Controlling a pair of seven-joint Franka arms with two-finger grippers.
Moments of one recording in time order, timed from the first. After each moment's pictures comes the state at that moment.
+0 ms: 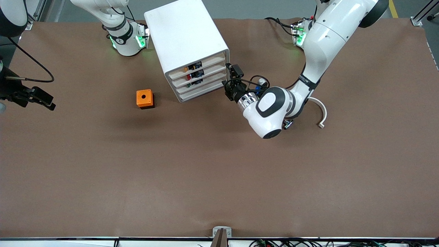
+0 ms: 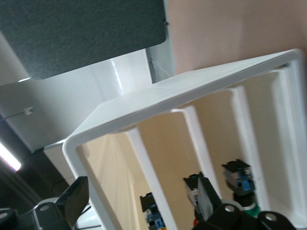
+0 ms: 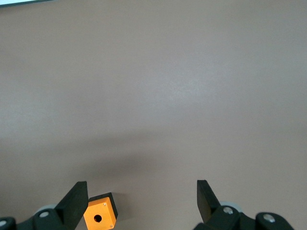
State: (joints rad) left arm -0.32 0.74 -0.36 -1.55 -0.92 1.46 -2.13; right arm -0.03 -0.05 -0.04 -1.76 -0.01 1.80 0.07
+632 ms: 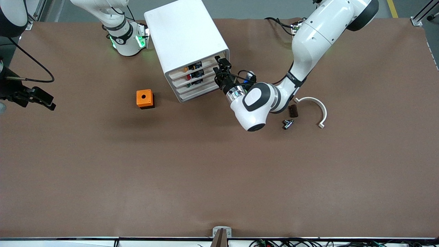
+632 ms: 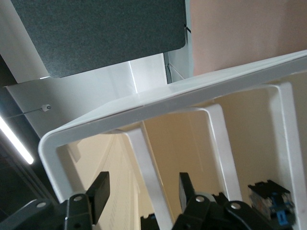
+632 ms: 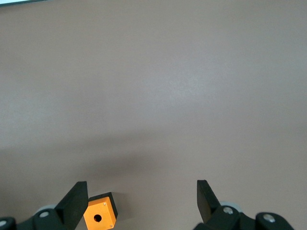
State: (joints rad) left arm -0.38 0.78 -0.38 -1.55 -0.95 1.46 -2.18; right arm -0.03 -0.05 -0.04 -1.76 -0.01 1.80 0.07
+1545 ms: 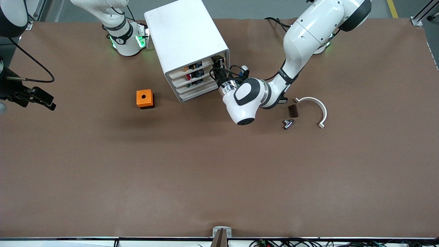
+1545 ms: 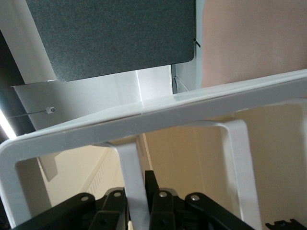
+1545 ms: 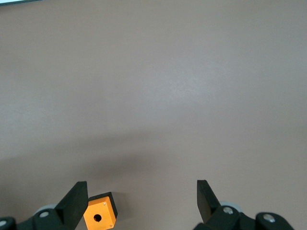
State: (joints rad) left arm -0.44 0.79 -0.38 -1.55 -0.96 1.46 -2.24; right arm -0.03 -0.05 -0.04 -1.76 -0.01 1.80 0.07
